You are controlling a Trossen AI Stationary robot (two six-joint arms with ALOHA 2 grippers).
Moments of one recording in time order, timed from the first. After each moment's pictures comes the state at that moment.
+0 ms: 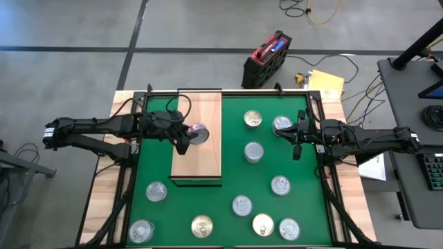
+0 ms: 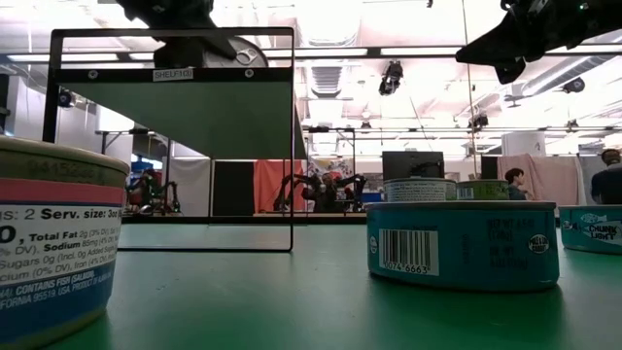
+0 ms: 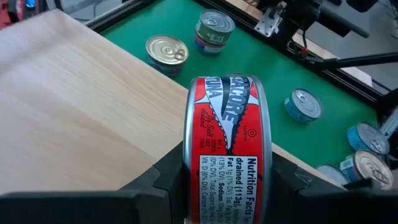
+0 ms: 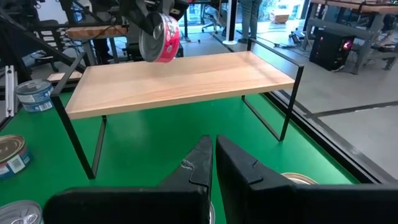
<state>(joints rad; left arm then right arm) 0.06 1.02 0.90 -0.45 -0.16 -0.48 -0.02 0.57 0.45 -0.14 0.18 0.06</state>
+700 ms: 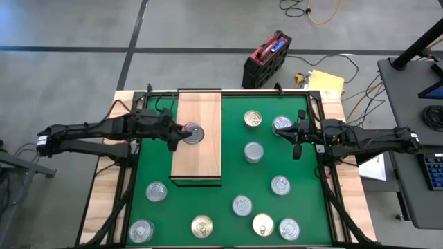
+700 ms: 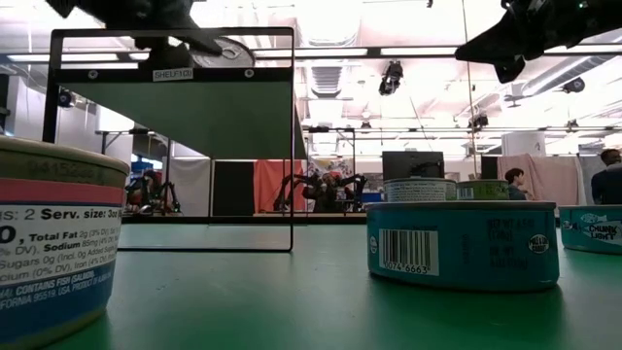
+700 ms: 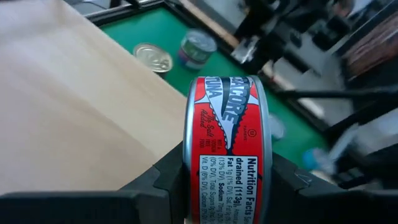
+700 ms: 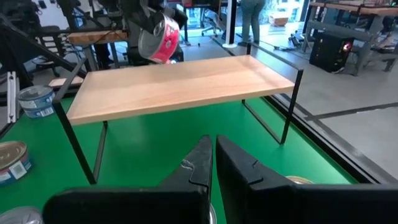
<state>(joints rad) 0.15 0.82 0.71 -0.29 -0.03 -0.61 -0.02 0.57 0.45 -0.11 0.18 0.07</state>
